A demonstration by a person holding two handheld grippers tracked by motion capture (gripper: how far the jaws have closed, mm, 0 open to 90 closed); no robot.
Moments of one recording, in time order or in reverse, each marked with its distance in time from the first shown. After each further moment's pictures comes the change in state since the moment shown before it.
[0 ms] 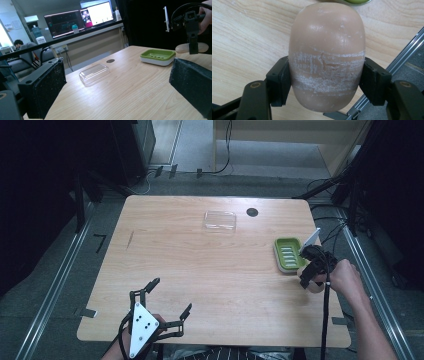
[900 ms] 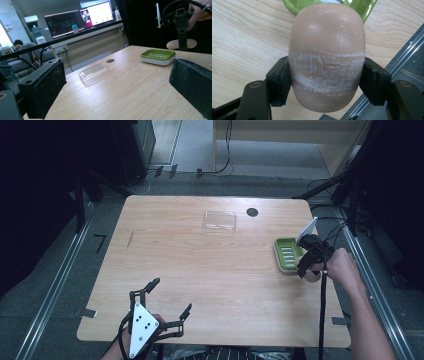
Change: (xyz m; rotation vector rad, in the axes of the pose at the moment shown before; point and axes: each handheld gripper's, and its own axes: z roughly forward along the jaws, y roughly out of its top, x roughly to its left) left arm 0.000 0.000 0.000 0.001 -0.002 0.002; right arm -0.004 0.024 -0.017 -0.028 -0.005 -0.016
